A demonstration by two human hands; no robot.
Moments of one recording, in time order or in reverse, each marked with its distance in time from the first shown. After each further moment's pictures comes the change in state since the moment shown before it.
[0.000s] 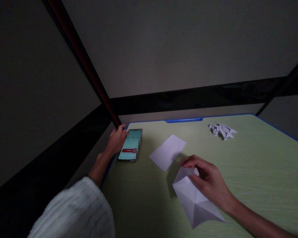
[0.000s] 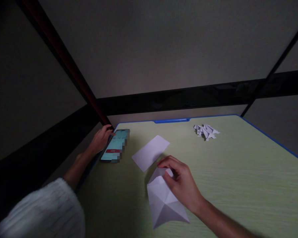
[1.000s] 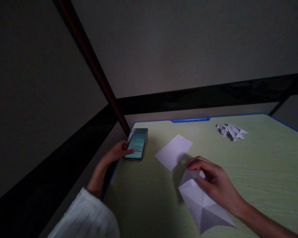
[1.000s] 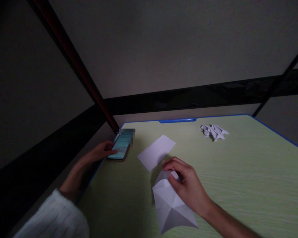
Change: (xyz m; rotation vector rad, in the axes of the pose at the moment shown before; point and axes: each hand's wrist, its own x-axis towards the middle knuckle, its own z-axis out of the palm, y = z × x) left_hand -0.030 -0.029 -0.011 -0.161 -0.326 -0.169; right_hand 0.001 0.001 0.001 -0.058 -0.080 -0.039
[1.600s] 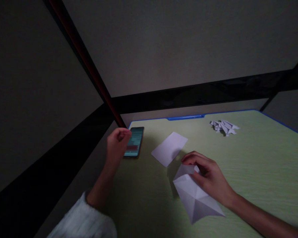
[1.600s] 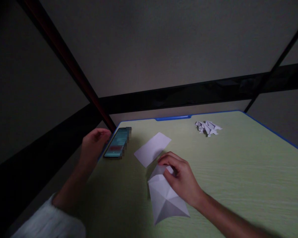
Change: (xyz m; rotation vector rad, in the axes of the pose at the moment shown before) left_hand -0.032 0.078 0.024 -0.353 0.552 0.112; right_hand 0.000 -0.006 -0.002 -0.024 0.038 -0.079
